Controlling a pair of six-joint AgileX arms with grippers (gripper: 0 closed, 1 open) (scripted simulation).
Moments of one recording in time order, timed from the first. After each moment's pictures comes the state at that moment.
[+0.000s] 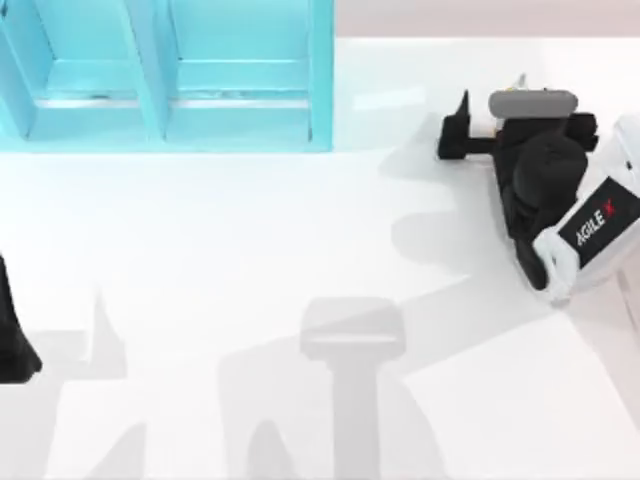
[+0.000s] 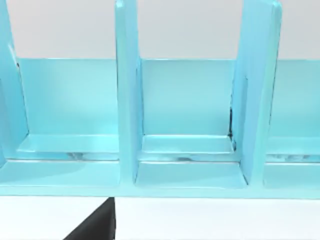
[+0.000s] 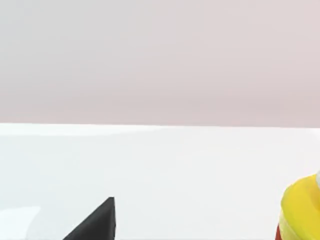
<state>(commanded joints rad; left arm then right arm) 0.00 0.00 0.00 0.00 0.00 0.00 0.25 2.67 1.34 1.32 0.29 -0.01</state>
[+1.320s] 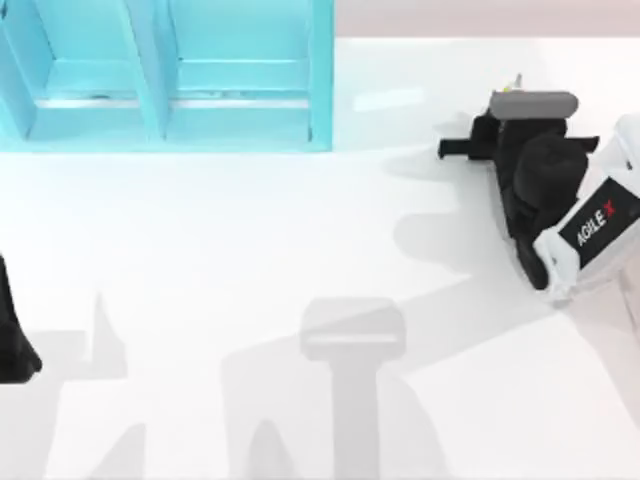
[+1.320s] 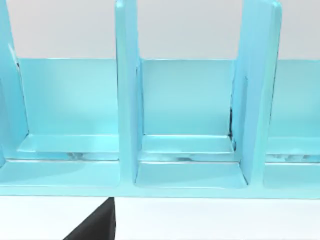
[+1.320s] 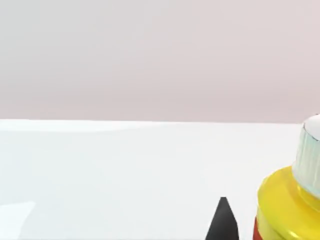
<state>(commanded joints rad) 0.00 0.00 0.00 0.00 0.00 0.00 0.25 2.67 1.34 1.32 0.29 -0.01</state>
